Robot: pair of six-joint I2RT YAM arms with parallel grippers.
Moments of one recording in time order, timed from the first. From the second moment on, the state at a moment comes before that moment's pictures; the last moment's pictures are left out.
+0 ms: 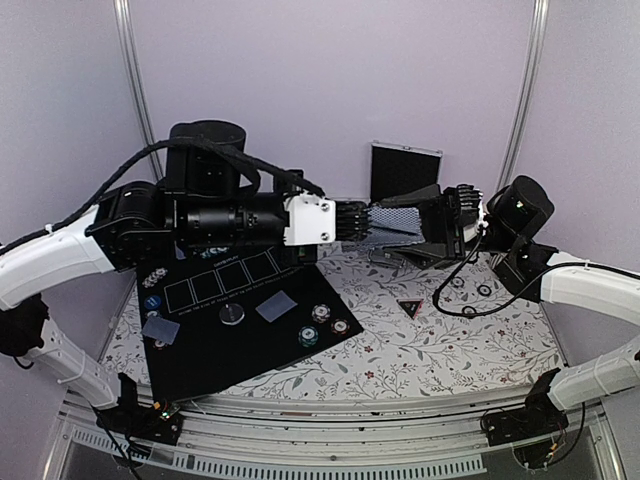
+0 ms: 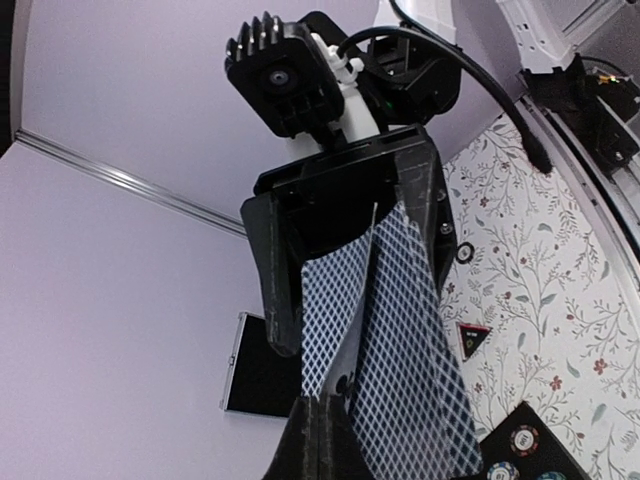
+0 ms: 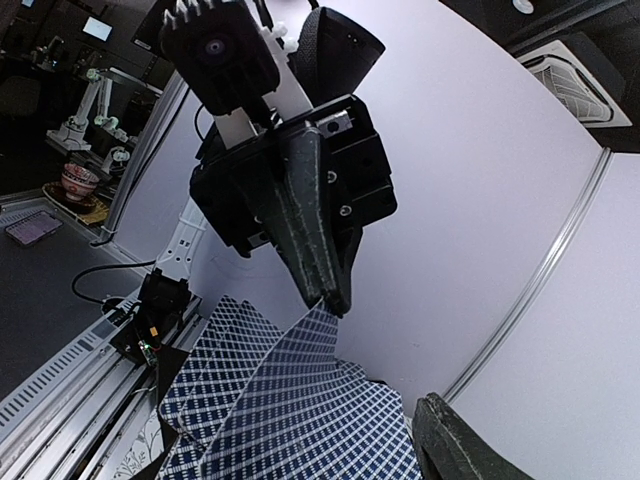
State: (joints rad) left arm -1.24 1.42 1.56 -0.39 -0.06 0.98; right arm 0.71 1.22 0.84 0.73 -0.94 -0.28
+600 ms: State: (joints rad) left arm -1.24 1.25 1.48 -0.04 -0.19 0.85; right arm 0.71 1.22 0.84 0.73 -0.94 -0.28
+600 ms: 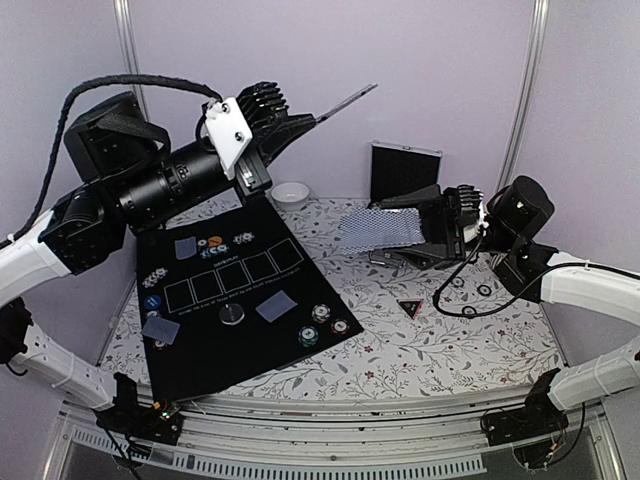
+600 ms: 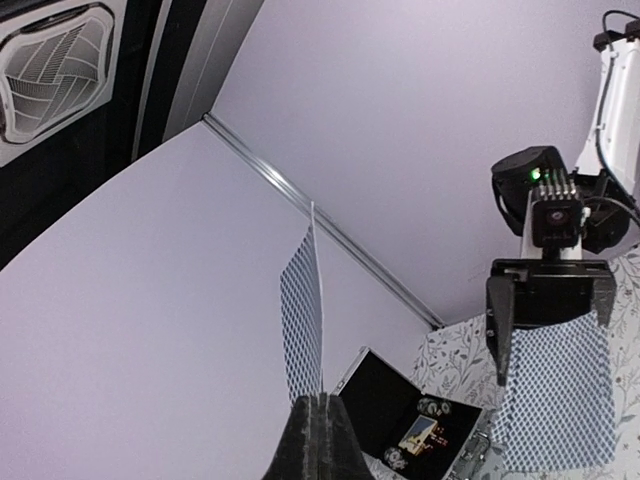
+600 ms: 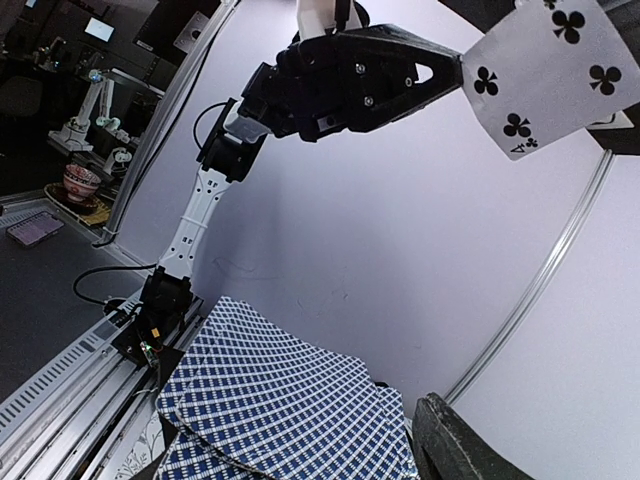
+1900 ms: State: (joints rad) left arm -0.88 1.40 0.64 0.10 -0.38 0.62; right arm 0.71 1.21 0.84 0.73 -0.94 -0.28
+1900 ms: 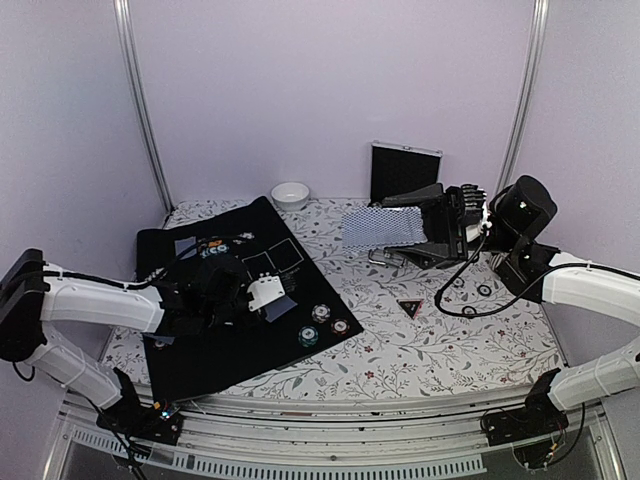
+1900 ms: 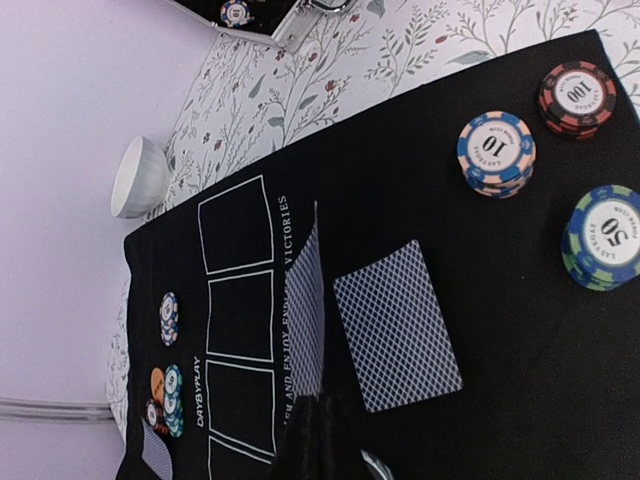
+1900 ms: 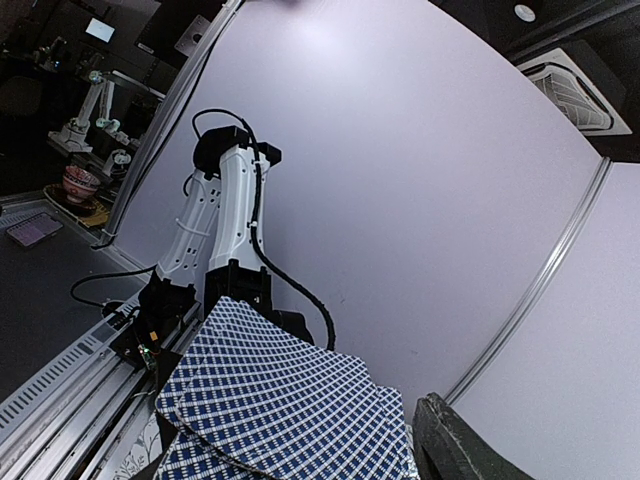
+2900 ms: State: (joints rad) left arm -0.84 1.61 0.58 0.33 -0.33 0.72; right arm 0.71 1.19 0.84 0.73 -0.94 -0.28
